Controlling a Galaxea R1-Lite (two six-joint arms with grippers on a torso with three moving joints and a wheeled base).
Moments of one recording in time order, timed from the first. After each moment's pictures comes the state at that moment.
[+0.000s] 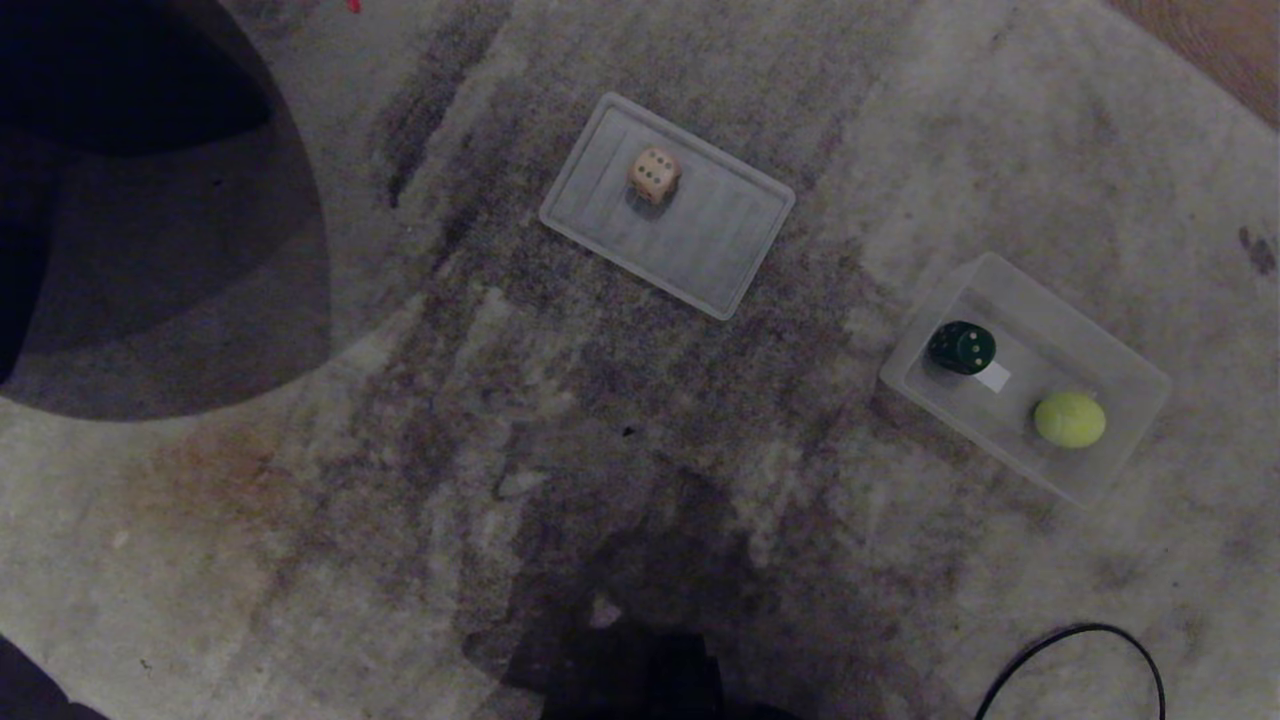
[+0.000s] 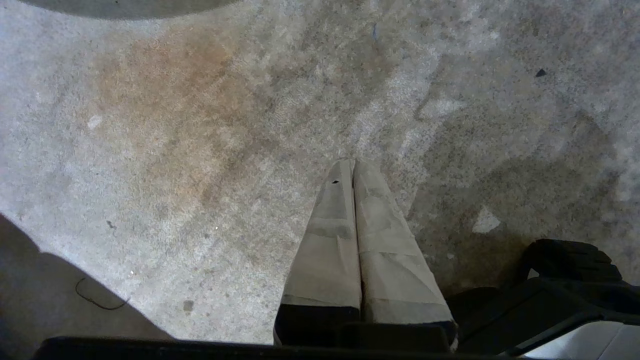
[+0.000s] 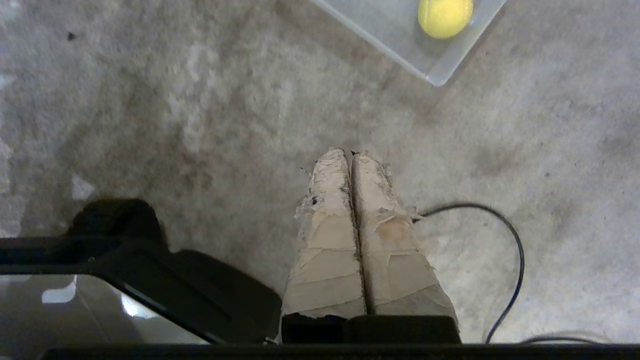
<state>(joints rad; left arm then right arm) 0.00 0.00 0.00 0.00 0.05 -0.04 0.01 0.02 -0.01 0.02 0.01 0.01</state>
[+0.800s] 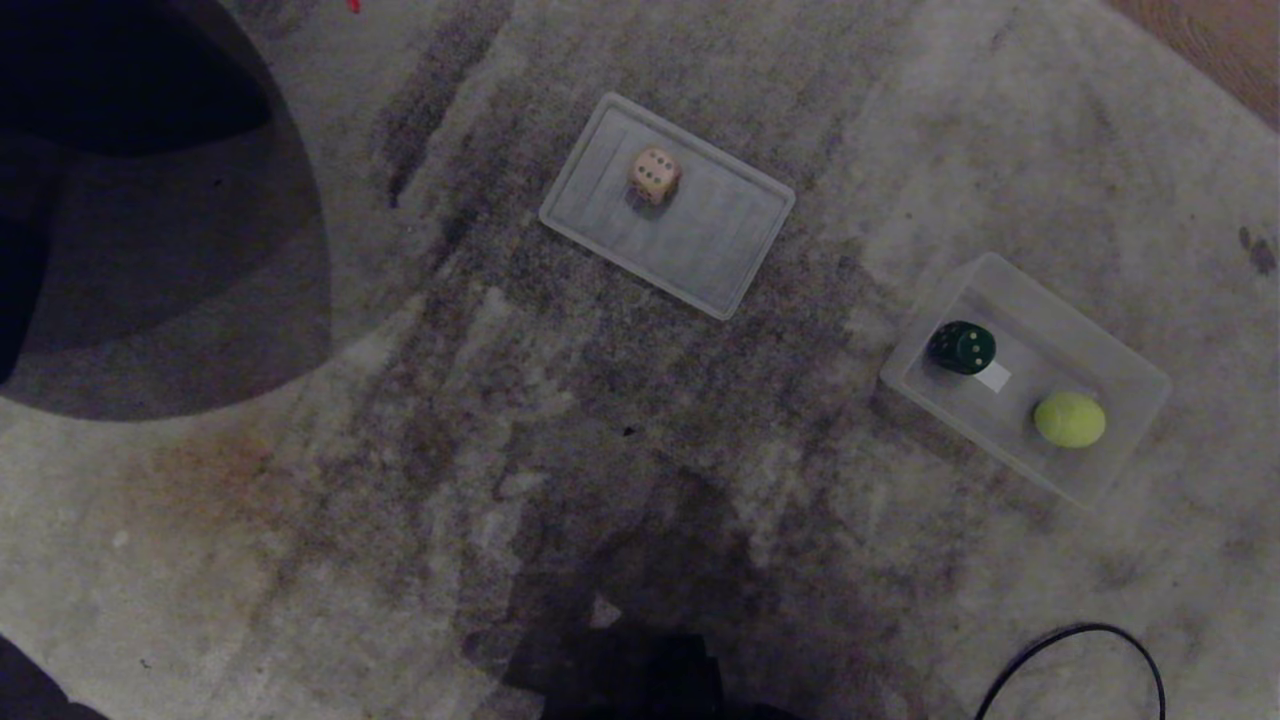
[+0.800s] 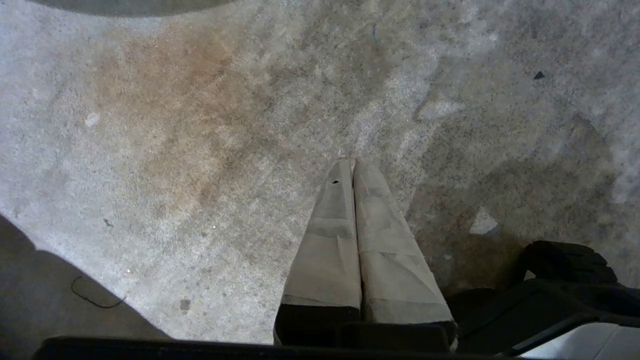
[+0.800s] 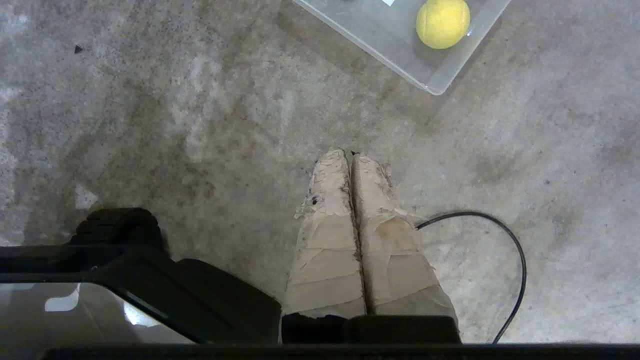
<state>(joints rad) 0.00 0.00 0.00 0.00 0.05 -0.05 0.01 0.00 0.00 0.01 0.00 0.01</state>
